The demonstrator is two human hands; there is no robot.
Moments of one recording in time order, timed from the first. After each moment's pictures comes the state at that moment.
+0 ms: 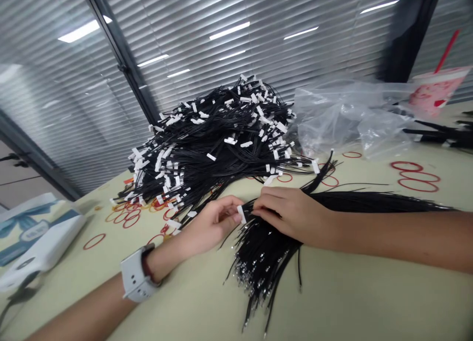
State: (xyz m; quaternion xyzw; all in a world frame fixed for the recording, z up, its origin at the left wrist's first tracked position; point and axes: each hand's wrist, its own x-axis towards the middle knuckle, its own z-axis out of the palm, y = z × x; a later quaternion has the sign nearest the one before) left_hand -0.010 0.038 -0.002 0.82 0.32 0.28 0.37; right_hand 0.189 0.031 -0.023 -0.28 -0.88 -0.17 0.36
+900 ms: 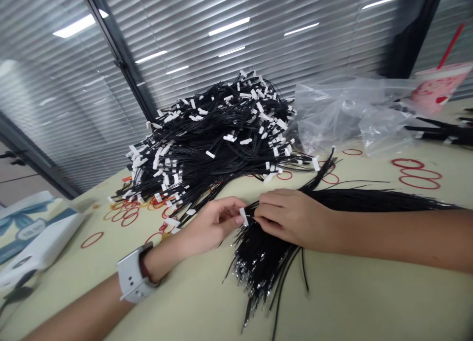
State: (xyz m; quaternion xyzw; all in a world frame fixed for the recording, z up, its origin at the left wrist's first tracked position) left_hand -0.008 0.037 -0.003 0.84 0.35 0.25 0.33; right_hand 0.188 0.028 -0.024 -0.20 -0.87 -0.30 0.32
